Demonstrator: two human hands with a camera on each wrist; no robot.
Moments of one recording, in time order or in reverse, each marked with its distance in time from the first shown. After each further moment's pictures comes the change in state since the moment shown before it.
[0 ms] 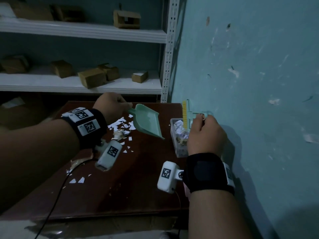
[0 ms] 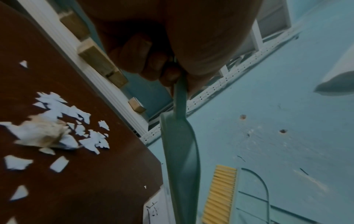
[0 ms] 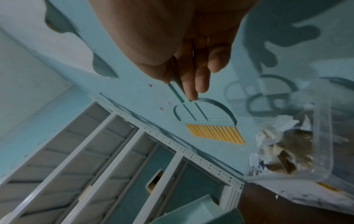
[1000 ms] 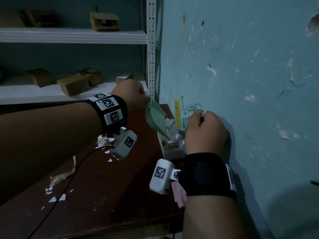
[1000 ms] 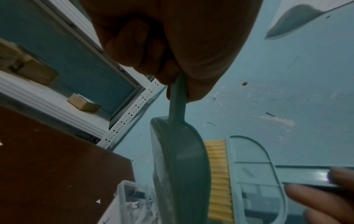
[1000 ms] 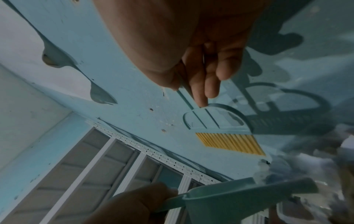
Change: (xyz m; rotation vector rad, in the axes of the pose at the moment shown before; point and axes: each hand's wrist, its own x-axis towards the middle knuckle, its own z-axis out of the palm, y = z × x) left_hand 0.042 0.096 0.058 0.318 -0.078 0.281; right_hand 0.025 0.014 -0.027 0.049 0.071 0.105
